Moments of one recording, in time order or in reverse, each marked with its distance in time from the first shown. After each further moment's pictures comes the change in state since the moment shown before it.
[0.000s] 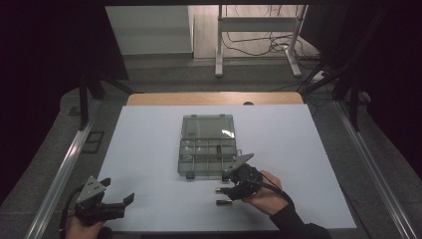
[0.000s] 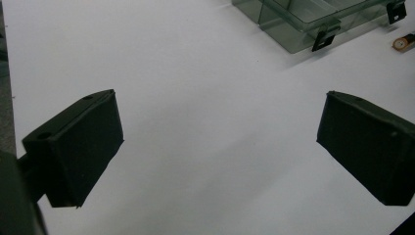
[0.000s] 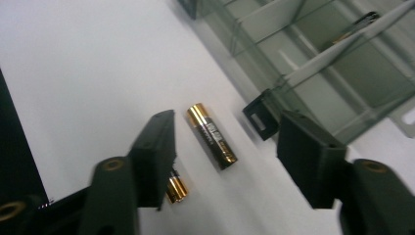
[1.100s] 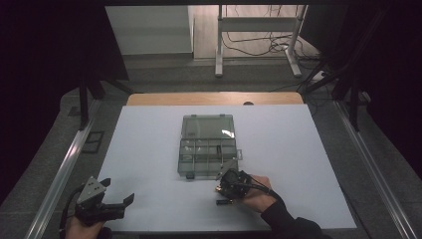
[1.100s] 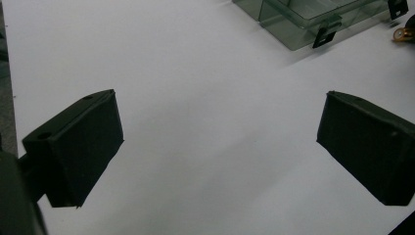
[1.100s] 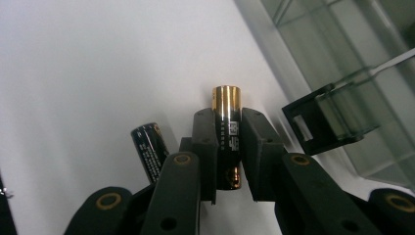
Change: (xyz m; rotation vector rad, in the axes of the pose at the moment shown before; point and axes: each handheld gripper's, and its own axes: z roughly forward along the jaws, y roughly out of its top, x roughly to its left) left arm 0.000 -0.001 0.000 0.005 0.003 0.008; right arm 0.004 0.002 0.041 0.128 0.054 -0.124
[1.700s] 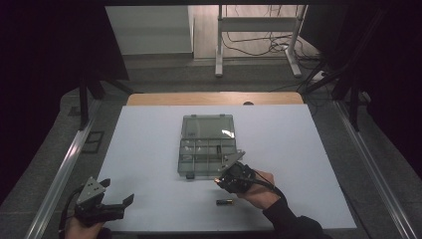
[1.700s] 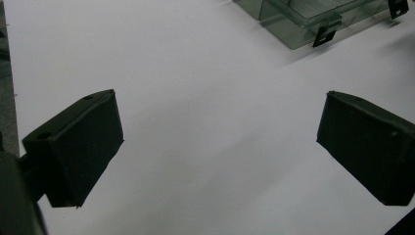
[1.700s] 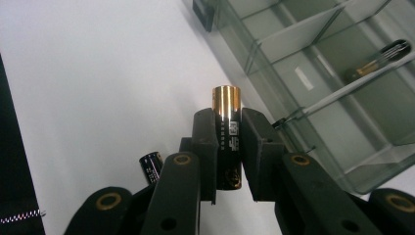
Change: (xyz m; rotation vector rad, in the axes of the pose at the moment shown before) left arm 0.000 -0.001 -0.001 0.002 0.002 -0.001; right arm -0.005 0.007 -0.028 -0.128 -0.017 0.039
